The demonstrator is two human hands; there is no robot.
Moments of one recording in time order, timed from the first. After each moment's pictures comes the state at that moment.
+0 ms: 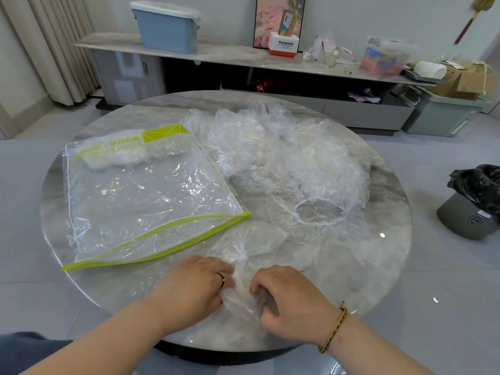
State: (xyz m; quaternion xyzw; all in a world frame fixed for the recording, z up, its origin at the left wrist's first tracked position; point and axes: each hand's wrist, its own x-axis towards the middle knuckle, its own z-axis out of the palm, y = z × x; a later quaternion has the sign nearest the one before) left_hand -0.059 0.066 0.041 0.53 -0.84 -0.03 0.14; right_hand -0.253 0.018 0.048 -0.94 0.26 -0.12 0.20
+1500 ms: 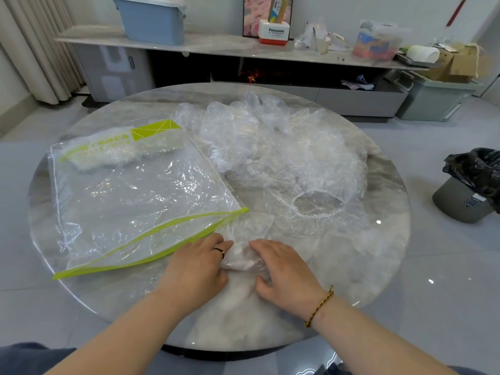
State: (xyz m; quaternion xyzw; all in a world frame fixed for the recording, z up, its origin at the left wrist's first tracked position) left_hand -0.062 0.043 0.024 0.61 -0.76 0.08 0.19; right_hand -0.232 0.003 0.040 -0.91 0.39 -0.10 0.11
